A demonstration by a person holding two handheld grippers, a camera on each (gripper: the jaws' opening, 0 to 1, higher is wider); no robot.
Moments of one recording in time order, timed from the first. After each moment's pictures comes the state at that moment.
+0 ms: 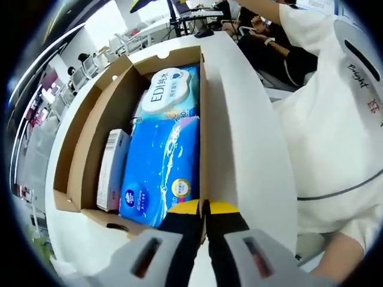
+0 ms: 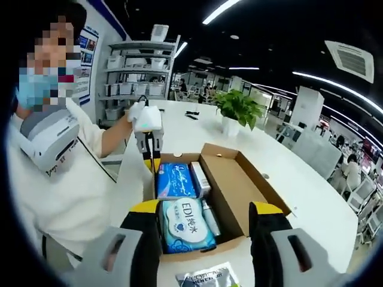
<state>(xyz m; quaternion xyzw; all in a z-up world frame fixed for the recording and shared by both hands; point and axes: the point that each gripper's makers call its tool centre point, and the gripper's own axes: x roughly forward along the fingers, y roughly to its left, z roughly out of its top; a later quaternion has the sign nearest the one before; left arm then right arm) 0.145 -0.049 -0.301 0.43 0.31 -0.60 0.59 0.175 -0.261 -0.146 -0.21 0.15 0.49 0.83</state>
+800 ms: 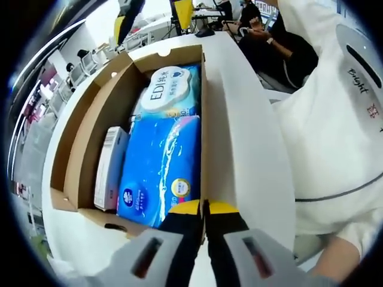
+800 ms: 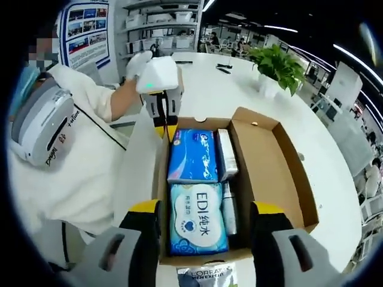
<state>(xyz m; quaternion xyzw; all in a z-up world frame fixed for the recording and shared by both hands) 0.145 -0.048 -0.302 0.43 0.32 -0.61 0.59 0.184 -0.205 -0.205 -0.32 0.30 0.54 0.72</state>
